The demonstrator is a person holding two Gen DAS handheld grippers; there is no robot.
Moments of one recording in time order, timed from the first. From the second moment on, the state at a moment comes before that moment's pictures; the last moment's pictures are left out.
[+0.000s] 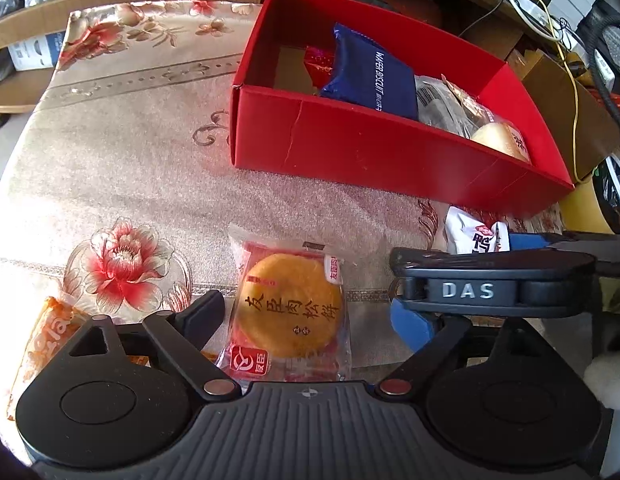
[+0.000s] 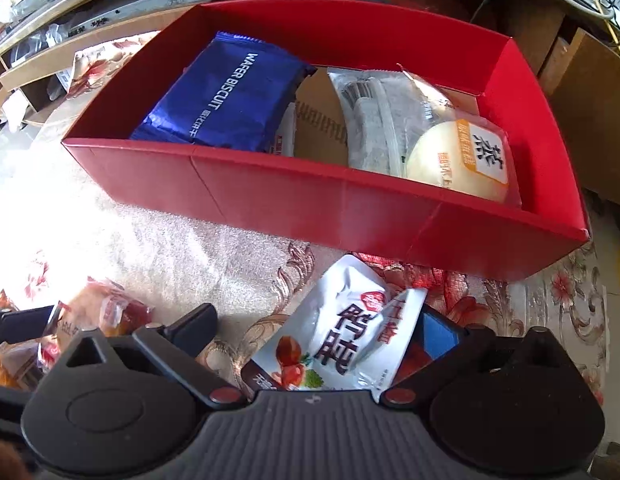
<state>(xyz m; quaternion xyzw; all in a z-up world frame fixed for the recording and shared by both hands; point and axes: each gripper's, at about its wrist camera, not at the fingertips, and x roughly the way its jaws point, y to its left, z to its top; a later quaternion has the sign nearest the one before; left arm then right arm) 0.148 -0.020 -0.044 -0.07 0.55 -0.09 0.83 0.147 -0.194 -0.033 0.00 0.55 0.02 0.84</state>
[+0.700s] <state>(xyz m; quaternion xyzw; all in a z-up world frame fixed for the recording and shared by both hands) 0.154 -0.026 -0.046 -0.08 0.55 -0.08 0.83 0.087 -0.245 -0.009 0.04 0.53 0.08 0.84</state>
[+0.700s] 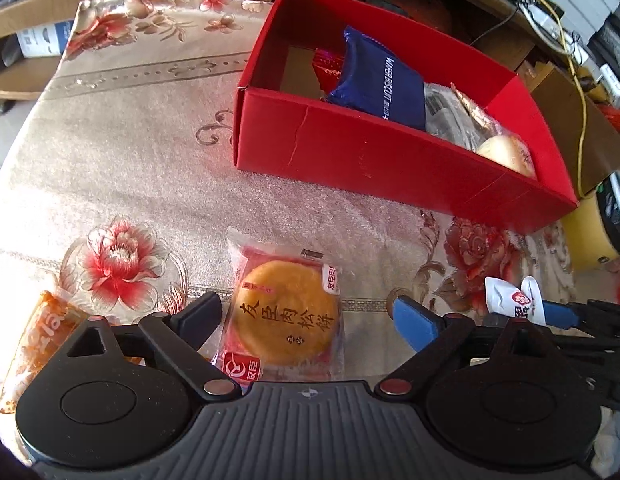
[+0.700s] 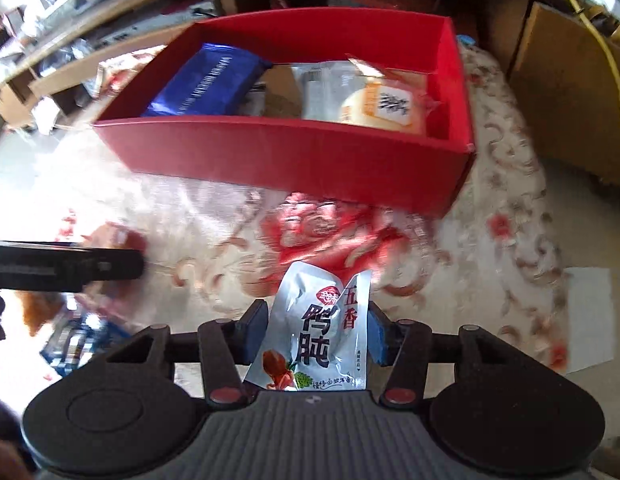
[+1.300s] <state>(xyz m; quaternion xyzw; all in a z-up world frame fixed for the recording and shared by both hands) 0.140 -0.046 -0.043 -0.02 0.55 -0.05 0.84 0.082 -0.242 0.005 0.04 0.51 0.12 0.85</state>
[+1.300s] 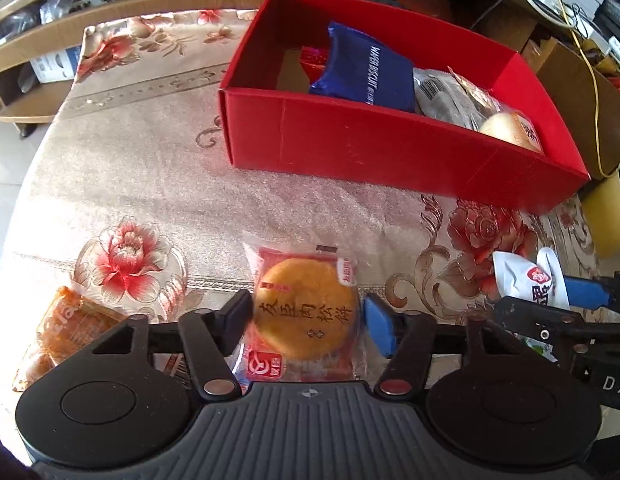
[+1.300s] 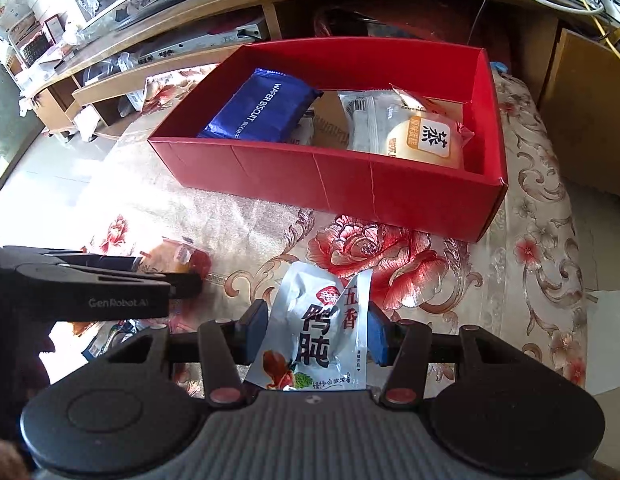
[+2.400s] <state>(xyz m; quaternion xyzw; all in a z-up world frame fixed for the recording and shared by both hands) 0.124 -0.056 0.017 -0.03 0.50 -0.07 0.86 0.071 -0.245 0.053 0.05 0.45 0.10 0.89</state>
